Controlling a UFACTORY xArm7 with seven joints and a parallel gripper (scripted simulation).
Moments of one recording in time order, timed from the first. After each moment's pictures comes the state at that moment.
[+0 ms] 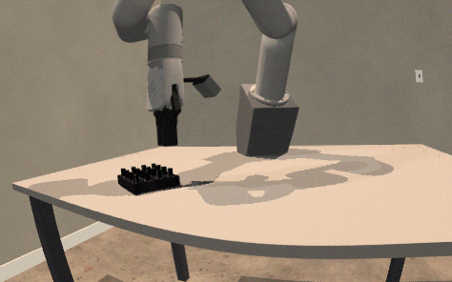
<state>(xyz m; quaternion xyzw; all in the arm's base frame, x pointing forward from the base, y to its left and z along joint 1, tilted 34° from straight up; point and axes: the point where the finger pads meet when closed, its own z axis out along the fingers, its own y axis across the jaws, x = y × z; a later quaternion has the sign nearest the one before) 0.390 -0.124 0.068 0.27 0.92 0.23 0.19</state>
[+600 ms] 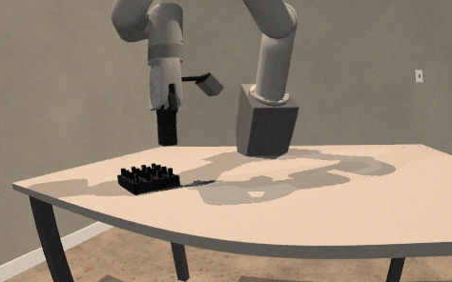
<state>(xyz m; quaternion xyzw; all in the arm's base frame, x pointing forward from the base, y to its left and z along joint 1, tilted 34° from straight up) 0.389 -0.124 0.070 0.33 0.90 0.24 0.18</state>
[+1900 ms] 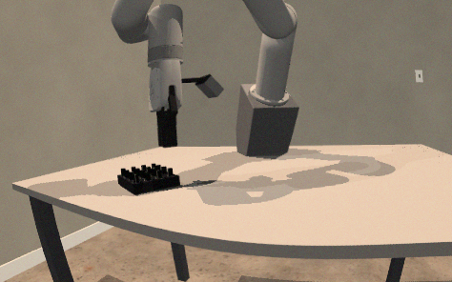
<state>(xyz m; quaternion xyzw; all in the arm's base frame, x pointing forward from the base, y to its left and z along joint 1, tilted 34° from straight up) 0.391 -0.123 0.067 0.33 0.90 0.24 0.18</state>
